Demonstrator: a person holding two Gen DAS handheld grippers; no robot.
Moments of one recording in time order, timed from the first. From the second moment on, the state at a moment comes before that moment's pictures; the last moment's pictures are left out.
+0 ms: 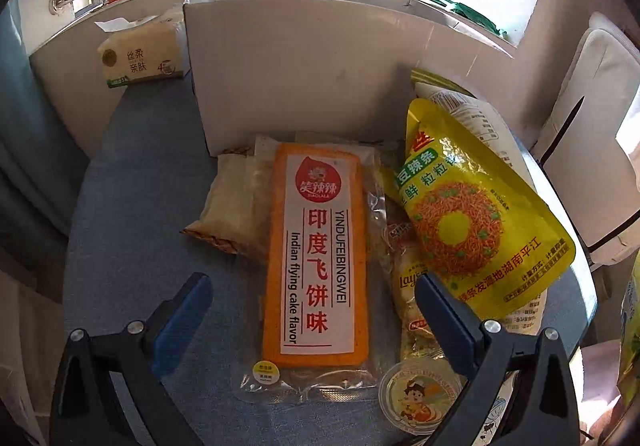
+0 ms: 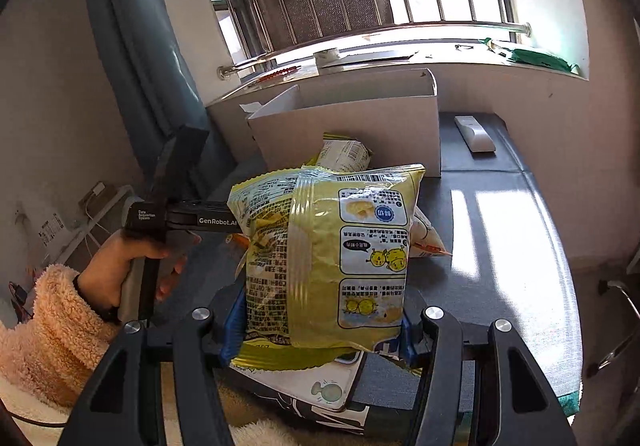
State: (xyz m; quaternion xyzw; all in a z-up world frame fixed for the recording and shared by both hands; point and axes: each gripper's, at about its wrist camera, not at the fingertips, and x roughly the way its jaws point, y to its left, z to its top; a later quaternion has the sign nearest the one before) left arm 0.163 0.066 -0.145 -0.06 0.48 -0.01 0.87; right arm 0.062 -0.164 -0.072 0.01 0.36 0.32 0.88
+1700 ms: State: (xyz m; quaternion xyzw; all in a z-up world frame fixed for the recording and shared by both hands) left arm 0.274 0.139 0.003 -0.13 0.31 -0.02 0.94; right arm 0.353 -0.084 -0.024 0.06 0.40 0.26 0.88
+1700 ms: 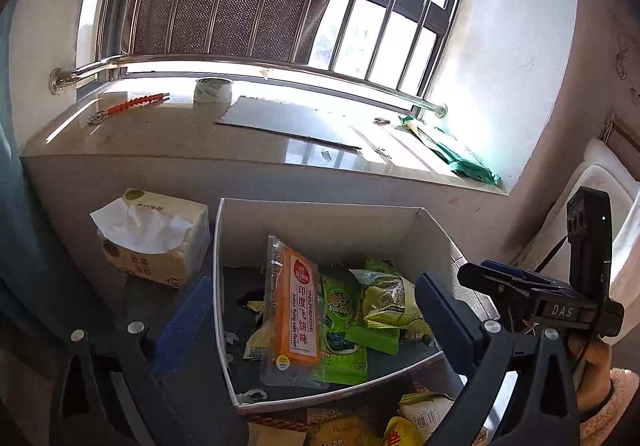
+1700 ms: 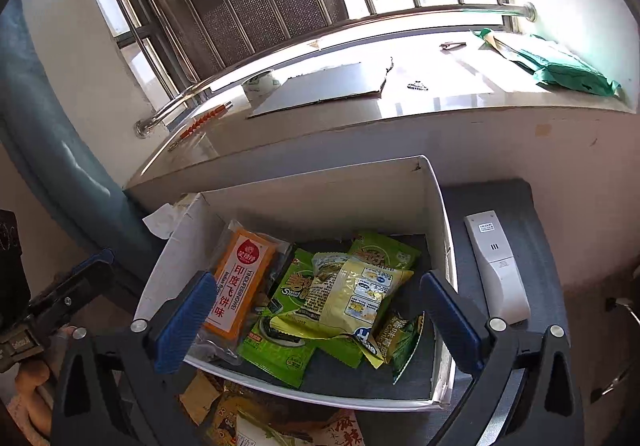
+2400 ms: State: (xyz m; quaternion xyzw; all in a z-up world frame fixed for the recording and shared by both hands) left arm 0.061 0.078 -0.092 -0.18 0.32 -0.05 0.93; right arm 0.123 -0.166 -0.090 0.04 0.37 0.27 0.89
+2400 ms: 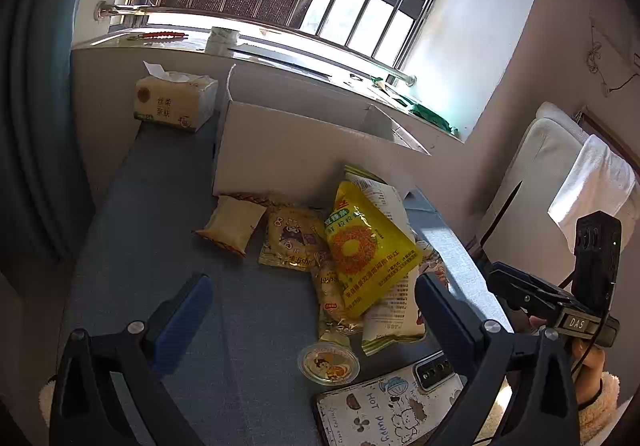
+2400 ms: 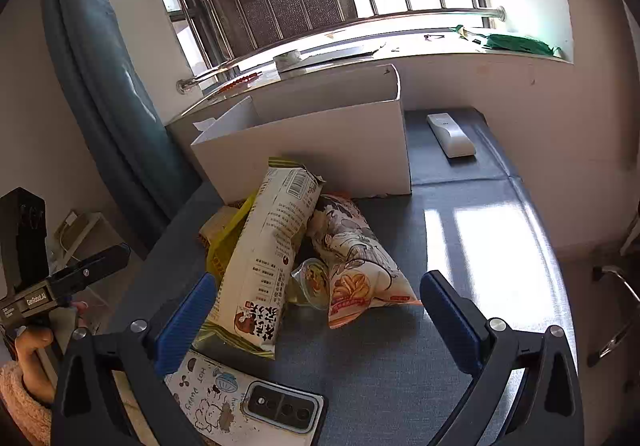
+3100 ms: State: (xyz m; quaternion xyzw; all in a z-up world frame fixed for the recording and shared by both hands) left arm 0.049 0.086 -0.092 -0.20 0.32 -0.05 0.93; right arm 0.170 -0.072 -0.110 -0.11 0.42 0.28 0.86
